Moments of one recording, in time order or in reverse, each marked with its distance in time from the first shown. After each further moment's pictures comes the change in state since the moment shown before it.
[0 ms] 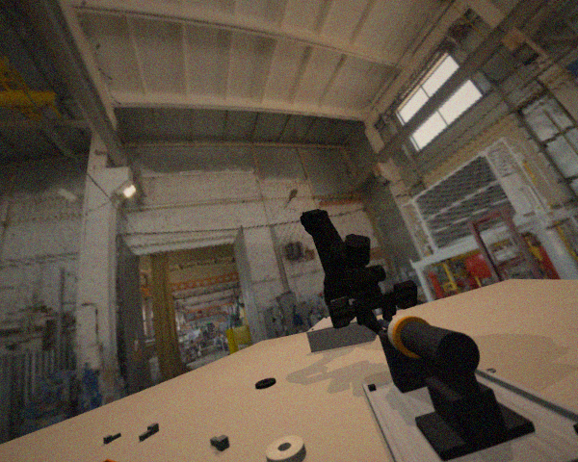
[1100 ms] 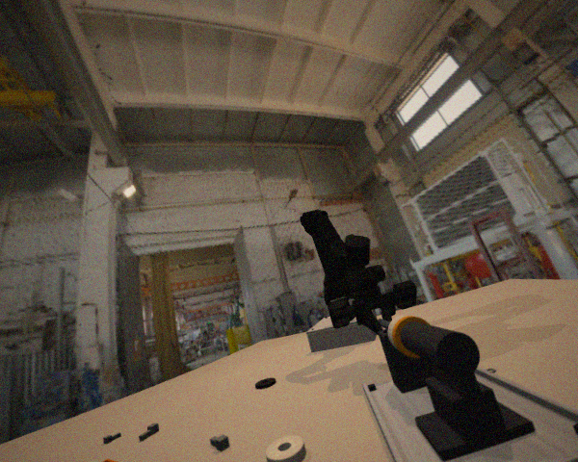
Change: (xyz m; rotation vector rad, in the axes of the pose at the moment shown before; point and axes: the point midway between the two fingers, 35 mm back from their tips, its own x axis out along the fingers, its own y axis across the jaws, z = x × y) arm -0.003 0.000 -0.003 0.000 0.000 0.000
